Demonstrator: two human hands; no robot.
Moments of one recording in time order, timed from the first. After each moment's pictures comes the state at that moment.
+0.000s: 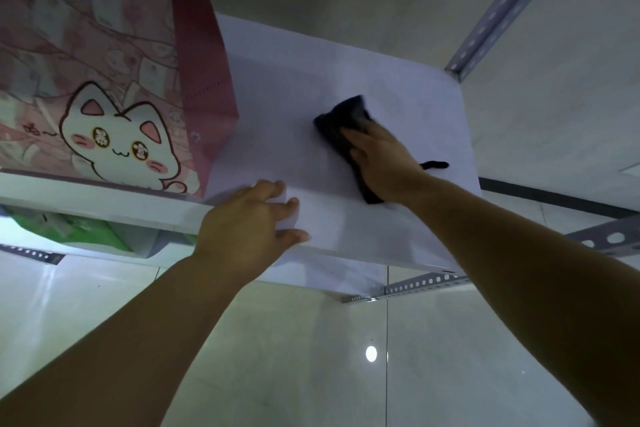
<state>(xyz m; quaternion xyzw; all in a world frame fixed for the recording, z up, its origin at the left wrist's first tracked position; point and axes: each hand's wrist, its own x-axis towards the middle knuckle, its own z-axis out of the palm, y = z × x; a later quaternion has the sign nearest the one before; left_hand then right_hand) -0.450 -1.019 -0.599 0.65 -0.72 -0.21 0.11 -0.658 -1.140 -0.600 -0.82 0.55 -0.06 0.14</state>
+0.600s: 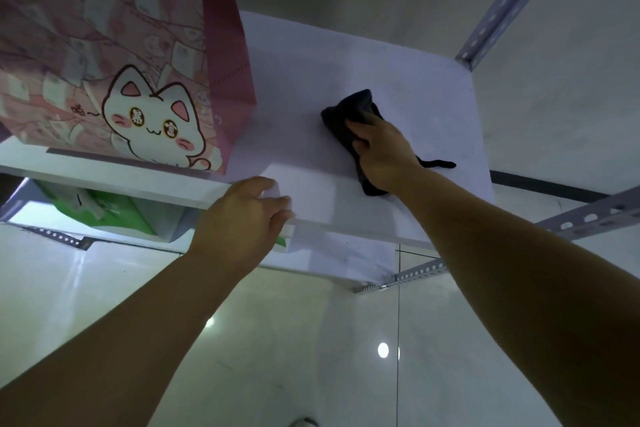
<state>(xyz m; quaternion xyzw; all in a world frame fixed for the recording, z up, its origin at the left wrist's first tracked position) -0.434 -0.986 -0.596 0.63 -0.75 -0.12 0.18 -0.635 -1.122 -0.598 -0.77 0.60 -0.09 0.17</state>
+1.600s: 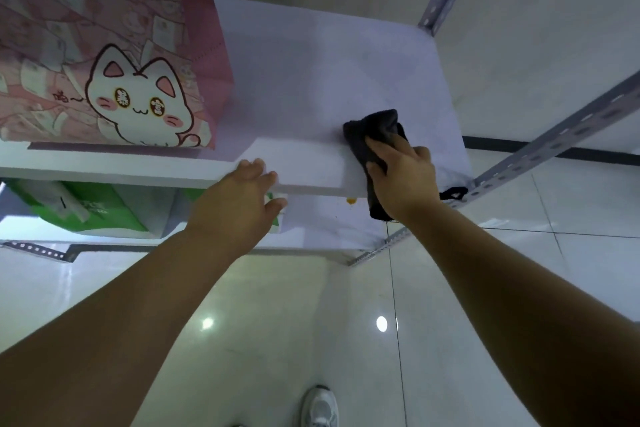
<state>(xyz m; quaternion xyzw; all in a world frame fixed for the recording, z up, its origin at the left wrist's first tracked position) -0.431 -0.973 -0.590 0.60 -0.78 -0.17 0.06 -0.667 -1.006 -0.602 -0.70 0.70 -0.11 0.06</state>
